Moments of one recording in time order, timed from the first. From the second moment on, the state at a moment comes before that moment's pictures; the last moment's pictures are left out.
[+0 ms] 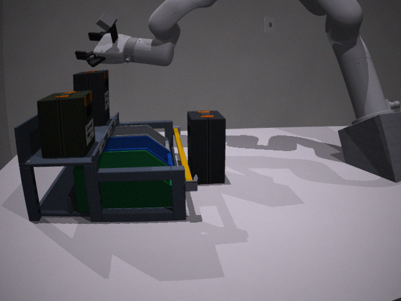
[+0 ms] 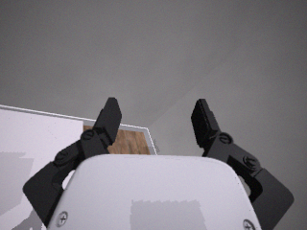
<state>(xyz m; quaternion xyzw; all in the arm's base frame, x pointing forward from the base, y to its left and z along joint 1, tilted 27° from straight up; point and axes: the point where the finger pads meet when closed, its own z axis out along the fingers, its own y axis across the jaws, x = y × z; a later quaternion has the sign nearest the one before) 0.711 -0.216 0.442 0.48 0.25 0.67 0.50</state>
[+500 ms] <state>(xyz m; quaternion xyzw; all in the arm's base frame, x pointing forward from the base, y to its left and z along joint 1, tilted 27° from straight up) 0.682 -0.220 0.437 0.48 0.25 0.67 0.50</state>
